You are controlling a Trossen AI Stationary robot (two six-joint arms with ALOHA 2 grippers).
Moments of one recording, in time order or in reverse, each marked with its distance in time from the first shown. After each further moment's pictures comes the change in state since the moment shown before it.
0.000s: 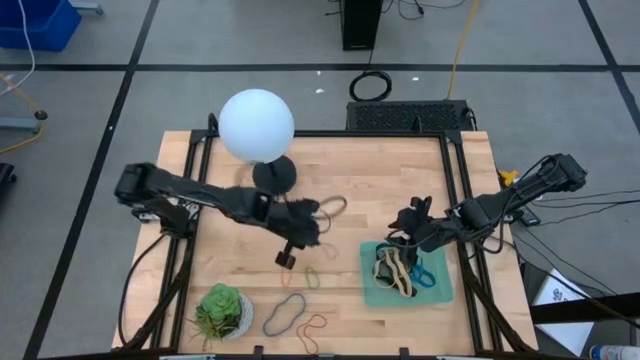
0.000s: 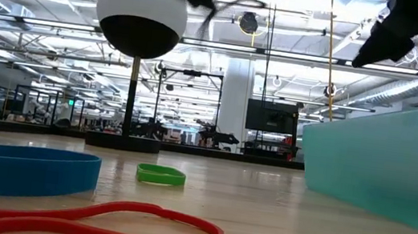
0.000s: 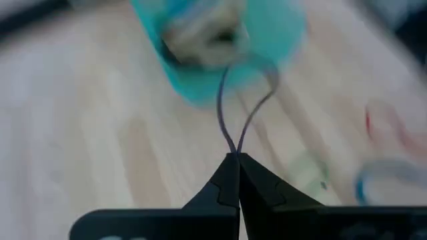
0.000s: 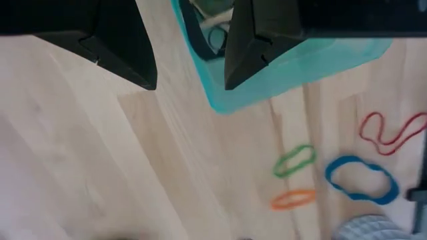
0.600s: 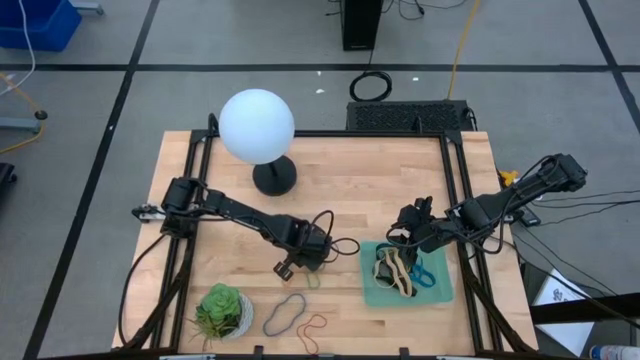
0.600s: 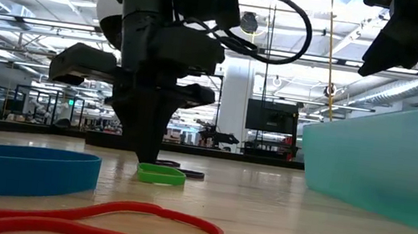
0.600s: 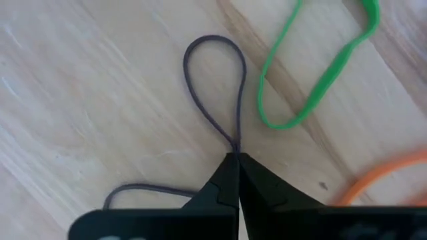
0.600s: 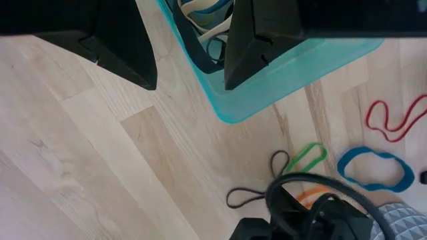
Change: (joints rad) left arm -0.036 0.397 0.002 -0.119 -0.006 0.208; right arm 0.000 0.000 0.000 -0.052 0.000 0.150
